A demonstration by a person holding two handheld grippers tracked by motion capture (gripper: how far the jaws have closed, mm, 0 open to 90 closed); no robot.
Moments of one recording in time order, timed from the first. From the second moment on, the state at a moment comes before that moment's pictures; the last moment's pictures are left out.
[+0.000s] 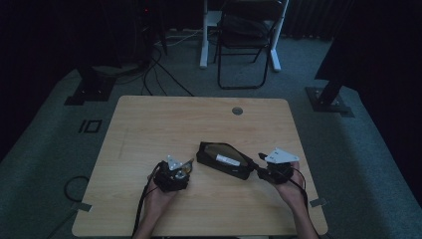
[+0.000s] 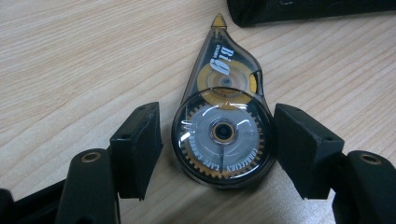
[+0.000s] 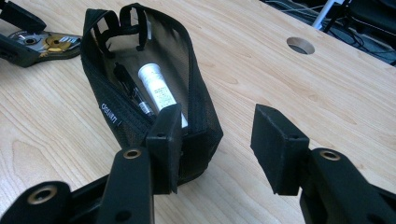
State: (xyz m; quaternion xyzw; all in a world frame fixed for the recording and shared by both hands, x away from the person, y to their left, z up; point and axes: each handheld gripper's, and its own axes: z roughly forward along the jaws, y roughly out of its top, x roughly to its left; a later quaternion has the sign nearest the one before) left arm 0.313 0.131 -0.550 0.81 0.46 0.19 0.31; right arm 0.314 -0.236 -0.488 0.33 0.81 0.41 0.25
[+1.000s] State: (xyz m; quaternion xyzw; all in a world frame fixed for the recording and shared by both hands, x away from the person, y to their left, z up) left arm 0.310 0.133 -0.547 0.82 0.43 0.17 0.33; right arm 0.313 -0.230 -0.493 0.34 0.82 0.40 0.24
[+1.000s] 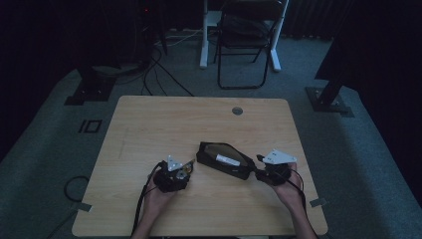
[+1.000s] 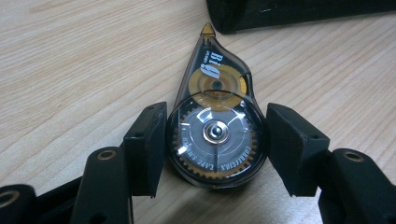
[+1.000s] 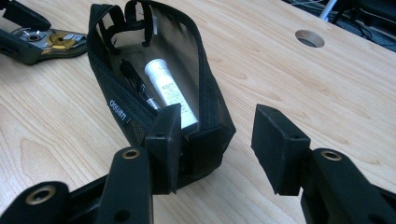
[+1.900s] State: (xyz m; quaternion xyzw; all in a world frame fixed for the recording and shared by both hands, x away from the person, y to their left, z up) left arm 0.302 0.138 -0.495 0.81 0.39 0.20 0.39; right arm 0.319 -0.237 -0.507 0.36 0.82 0.39 0.22
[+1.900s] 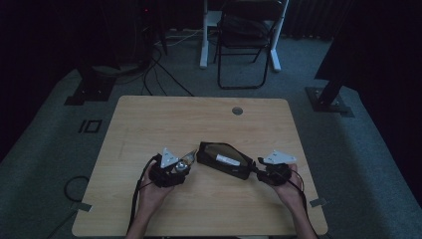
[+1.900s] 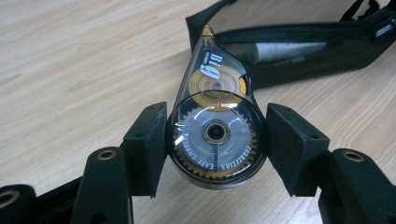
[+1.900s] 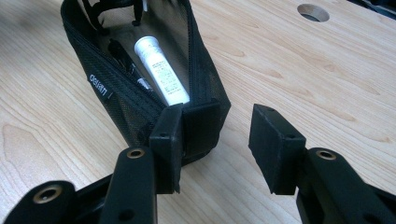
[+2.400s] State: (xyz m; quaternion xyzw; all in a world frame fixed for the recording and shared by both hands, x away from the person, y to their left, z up) left arm 0.308 0.125 -0.482 0.82 0.37 0.20 0.40; right arm 0.320 -0.243 -0.508 0.36 0.82 0.39 0.22
